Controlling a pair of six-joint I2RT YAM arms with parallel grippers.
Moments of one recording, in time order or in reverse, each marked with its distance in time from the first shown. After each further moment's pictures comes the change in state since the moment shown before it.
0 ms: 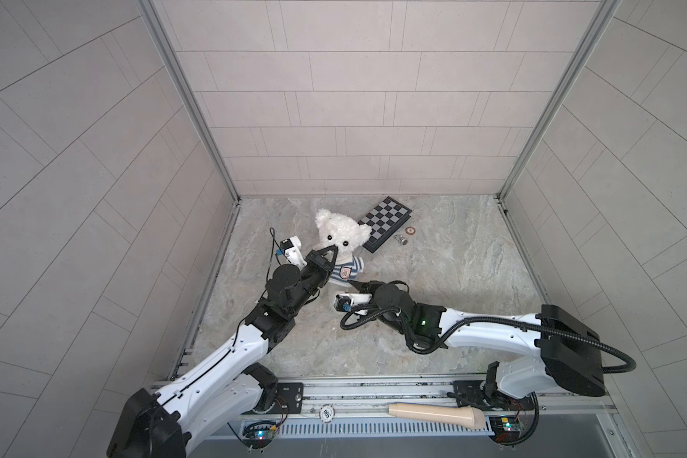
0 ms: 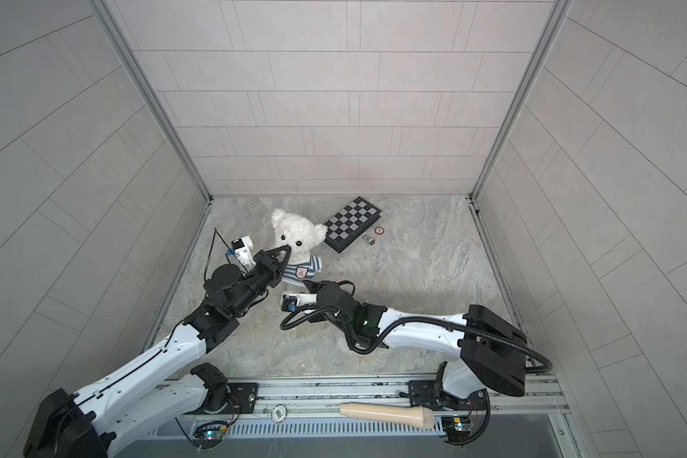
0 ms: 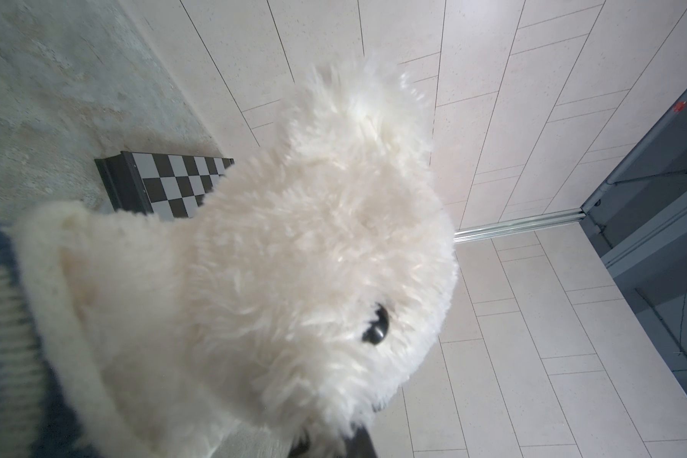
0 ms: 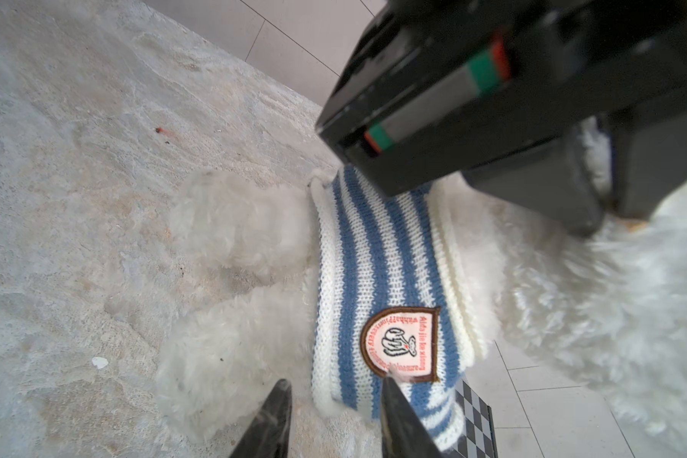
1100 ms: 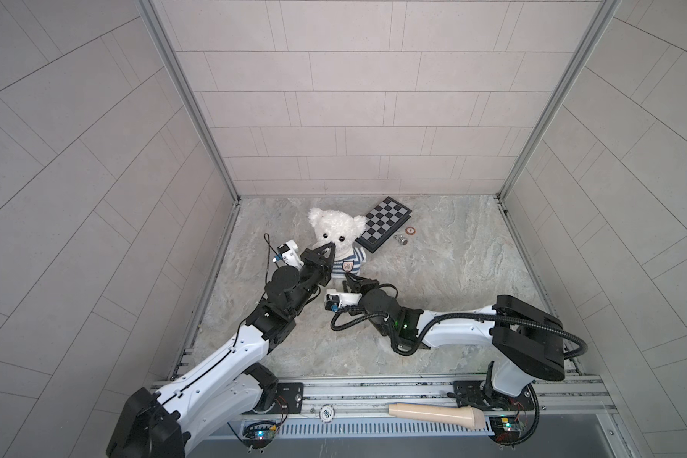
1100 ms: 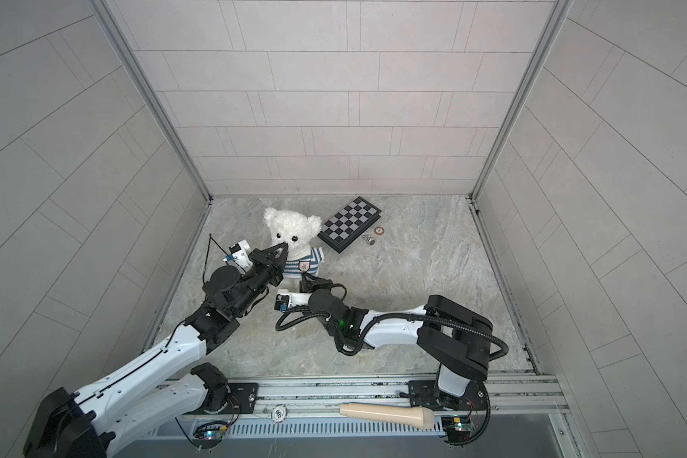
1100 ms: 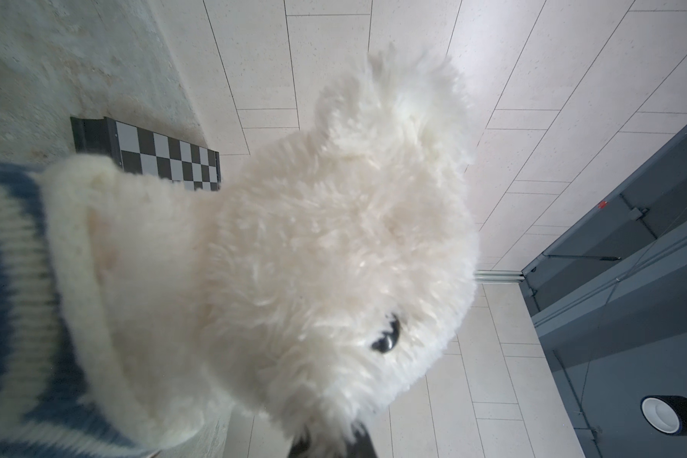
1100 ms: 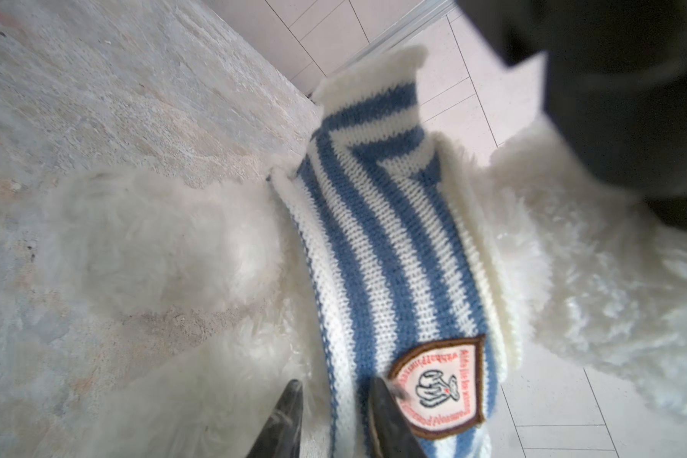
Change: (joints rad) left arm -0.015 0.010 -0.010 0.071 -0.048 -0.234; right arm 0.015 0.220 0.000 0.333 0.257 -0.232
